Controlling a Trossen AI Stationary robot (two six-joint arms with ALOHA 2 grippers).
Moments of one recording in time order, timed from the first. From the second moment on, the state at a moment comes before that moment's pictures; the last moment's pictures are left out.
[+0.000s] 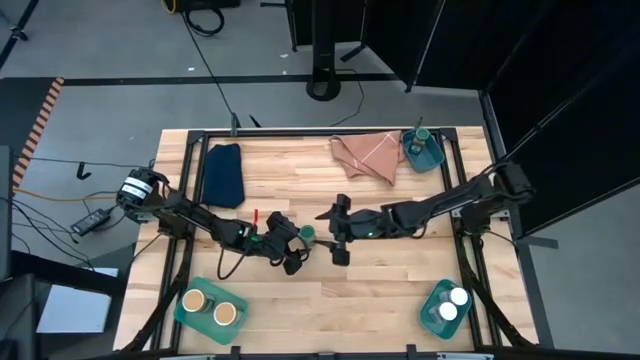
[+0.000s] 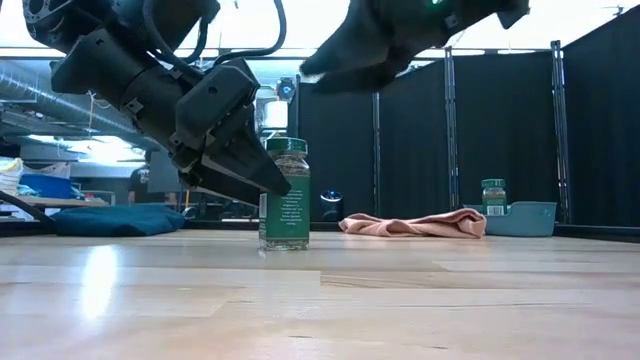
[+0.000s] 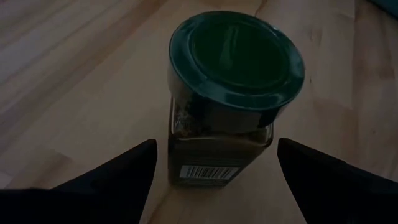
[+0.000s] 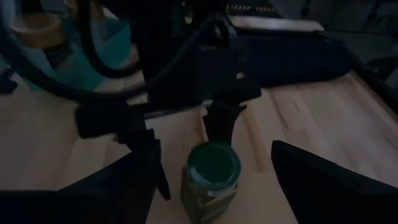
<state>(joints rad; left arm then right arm) -0.31 1.64 0.66 0.30 -0.49 -0.58 0.20 1.64 1.00 0.16 0.29 0.07</state>
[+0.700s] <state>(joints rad) -0.31 1.64 0.66 0.31 -0.49 -0.58 0.12 1.76 1.03 0.22 0.18 0.05</state>
